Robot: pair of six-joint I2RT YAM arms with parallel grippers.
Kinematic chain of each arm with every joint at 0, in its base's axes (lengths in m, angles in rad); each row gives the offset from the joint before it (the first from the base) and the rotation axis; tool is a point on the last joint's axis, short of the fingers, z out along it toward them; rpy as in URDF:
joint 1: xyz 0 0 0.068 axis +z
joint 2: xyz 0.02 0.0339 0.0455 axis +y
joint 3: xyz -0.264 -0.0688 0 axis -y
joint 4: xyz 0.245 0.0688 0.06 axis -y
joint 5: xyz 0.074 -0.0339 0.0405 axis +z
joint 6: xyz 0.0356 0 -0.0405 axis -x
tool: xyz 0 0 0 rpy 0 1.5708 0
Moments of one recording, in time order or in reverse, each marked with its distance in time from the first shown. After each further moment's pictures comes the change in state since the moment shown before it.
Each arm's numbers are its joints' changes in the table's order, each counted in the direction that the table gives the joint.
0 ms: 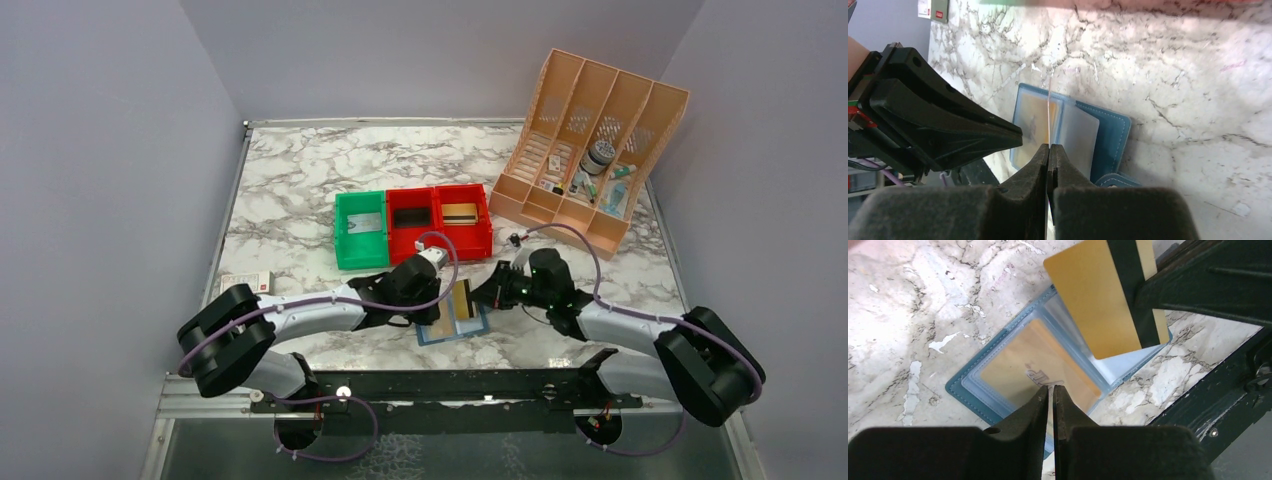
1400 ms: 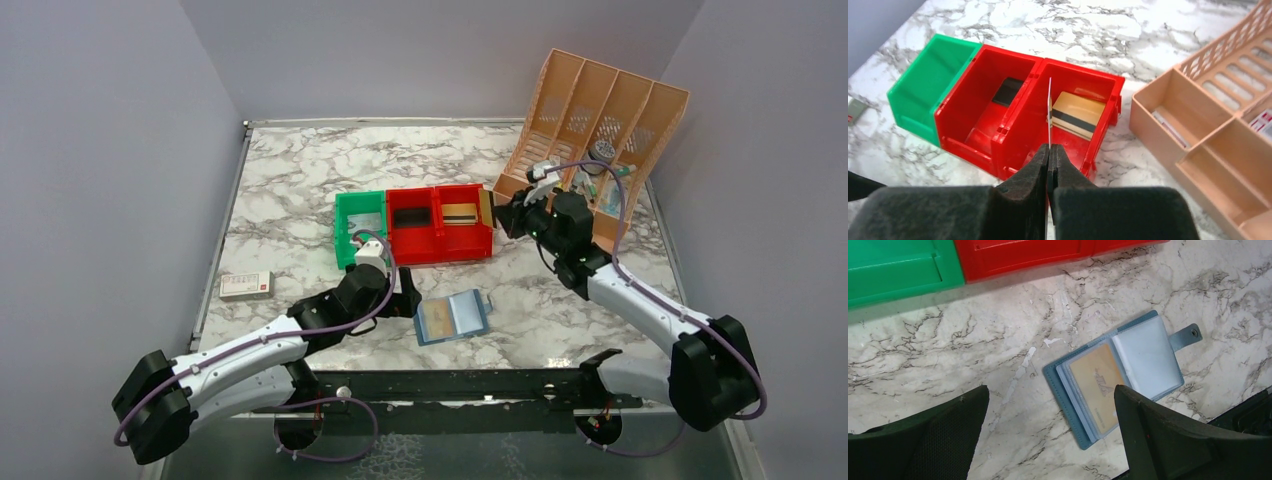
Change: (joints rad) left arm 0.075 -0.506 -0.212 -0.074 0.271 0.111; right arm -0.164 -0.071 0.384 -0.175 -0.262 0.522
